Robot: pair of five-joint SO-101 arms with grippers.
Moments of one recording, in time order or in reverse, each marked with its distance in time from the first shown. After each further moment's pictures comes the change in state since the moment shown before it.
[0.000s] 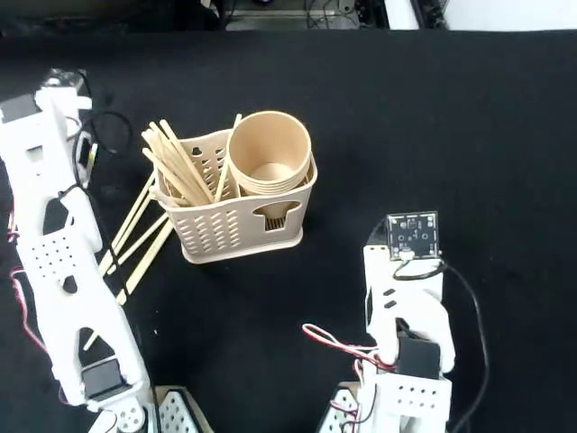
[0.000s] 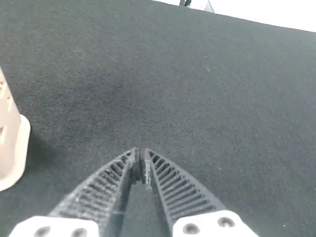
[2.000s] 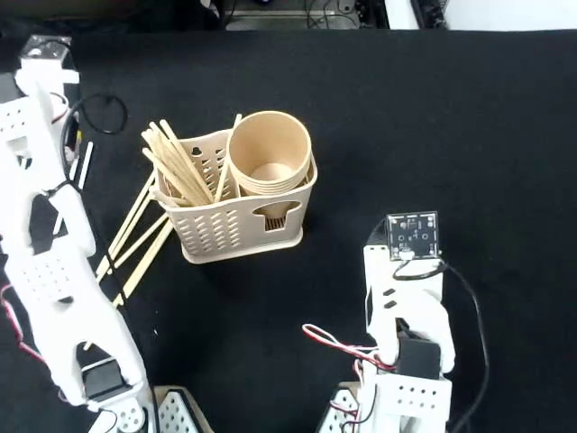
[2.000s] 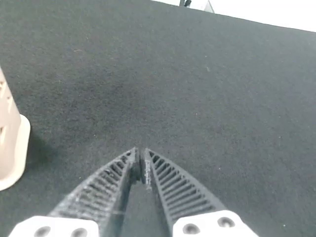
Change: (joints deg) left arm 0.6 -19.2 11.2 1.1 1.0; right arm 0.0 0.0 0.0 0.0 0.0
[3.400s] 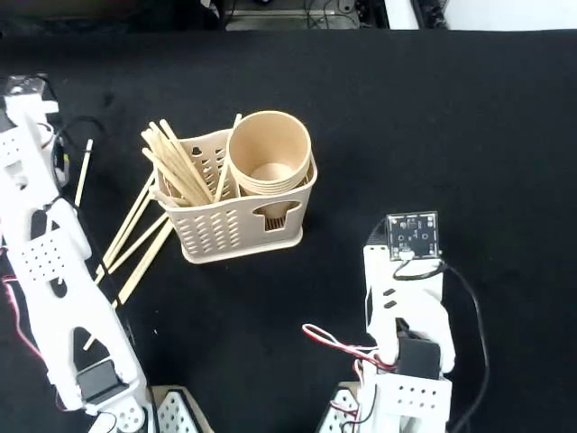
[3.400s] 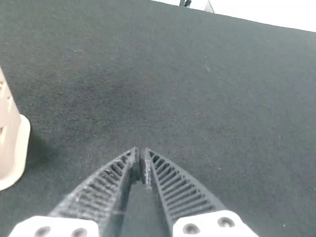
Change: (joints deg) left arm -6.6 28.6 -26.5 0.2 3.4; right arm 0.0 0.0 0.0 0.0 0.0
